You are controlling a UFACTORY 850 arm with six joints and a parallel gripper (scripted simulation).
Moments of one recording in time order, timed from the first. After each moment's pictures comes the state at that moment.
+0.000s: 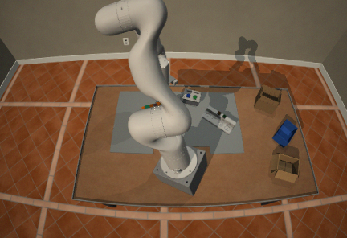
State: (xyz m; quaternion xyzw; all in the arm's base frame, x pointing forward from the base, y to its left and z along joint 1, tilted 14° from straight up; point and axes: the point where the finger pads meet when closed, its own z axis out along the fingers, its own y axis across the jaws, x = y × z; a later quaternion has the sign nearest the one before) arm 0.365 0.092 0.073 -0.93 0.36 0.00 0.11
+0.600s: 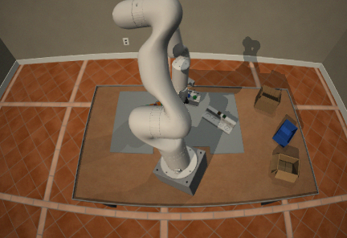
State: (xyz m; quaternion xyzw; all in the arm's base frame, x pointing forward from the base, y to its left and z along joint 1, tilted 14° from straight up) arm 0.358 0.000 0.052 -0.94 0.31 0.00 0.12
